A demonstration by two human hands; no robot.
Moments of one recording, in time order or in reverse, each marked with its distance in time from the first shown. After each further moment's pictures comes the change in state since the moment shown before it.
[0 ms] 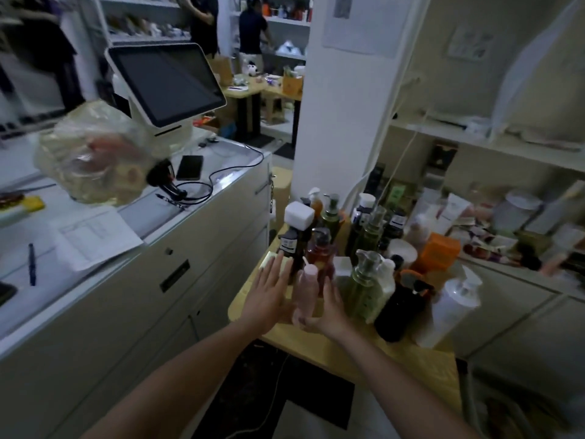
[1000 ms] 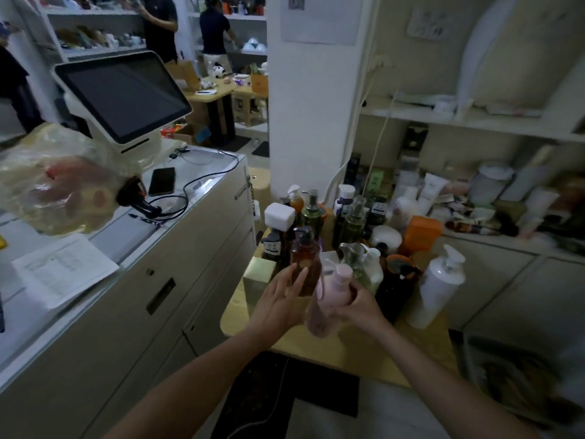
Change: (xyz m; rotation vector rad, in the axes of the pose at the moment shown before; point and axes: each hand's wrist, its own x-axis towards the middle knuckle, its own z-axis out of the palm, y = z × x) left_hand 0.008 0.030 -0.003 -0.043 -0.108 0.175; right_hand -0.029 0.022 -0.062 0.604 0.158 -0.012
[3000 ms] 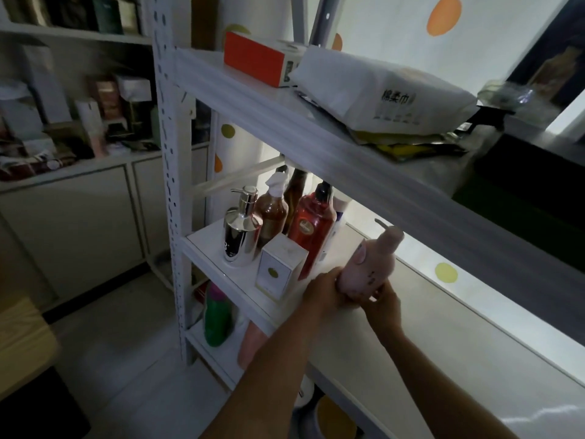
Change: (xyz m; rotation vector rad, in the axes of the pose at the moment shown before) left_hand -0.133 0.732 0.190 -0.765 -0.897 0.658; right_hand -0.584 0.217 -0.360 -0.193 1.495 0.556
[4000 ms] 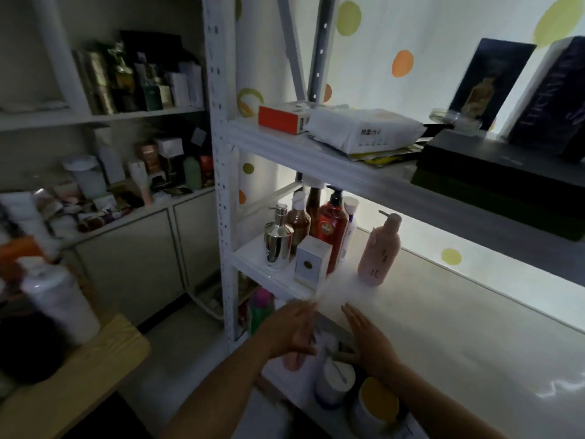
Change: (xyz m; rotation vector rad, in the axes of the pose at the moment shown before) left_hand -0.164 -0.077 -0.101 0.661 -0.190 0.316; right_hand -0.143 -0.022 0.020 -0.570 -0.489 -0.331
